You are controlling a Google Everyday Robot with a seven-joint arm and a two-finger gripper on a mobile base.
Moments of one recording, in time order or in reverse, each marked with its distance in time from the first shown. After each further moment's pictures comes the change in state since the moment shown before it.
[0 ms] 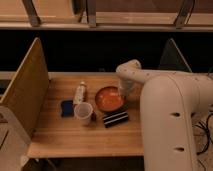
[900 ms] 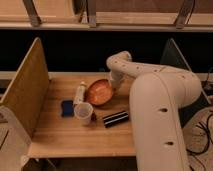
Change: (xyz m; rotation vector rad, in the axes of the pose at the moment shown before) arm -0.033 0.067 -0.027 -0.063 -0.069 -0.154
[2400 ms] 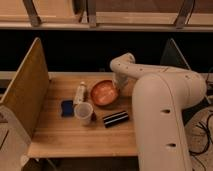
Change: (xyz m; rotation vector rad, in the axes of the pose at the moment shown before) arm 0.011 -0.027 0.005 0.036 0.011 0.092
